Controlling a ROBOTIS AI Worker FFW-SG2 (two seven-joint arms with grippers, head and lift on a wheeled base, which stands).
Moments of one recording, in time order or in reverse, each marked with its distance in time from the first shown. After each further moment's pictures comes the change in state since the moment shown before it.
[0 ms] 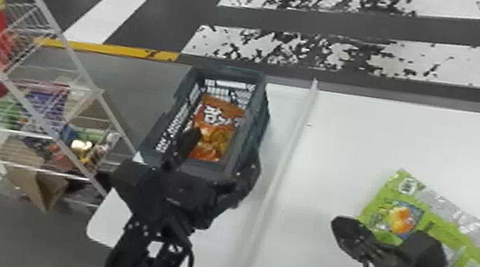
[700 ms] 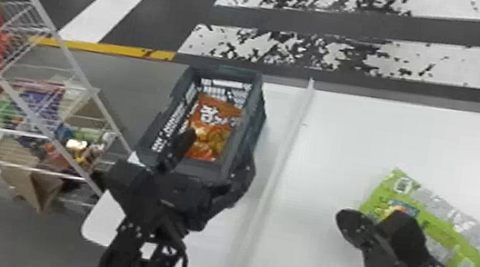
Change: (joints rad) left arm 0.011 0.002 0.004 -0.011 0.005 0.015 -0.002; right arm -0.097 0.006 0.036 0.061 0.083 0.120 -0.059
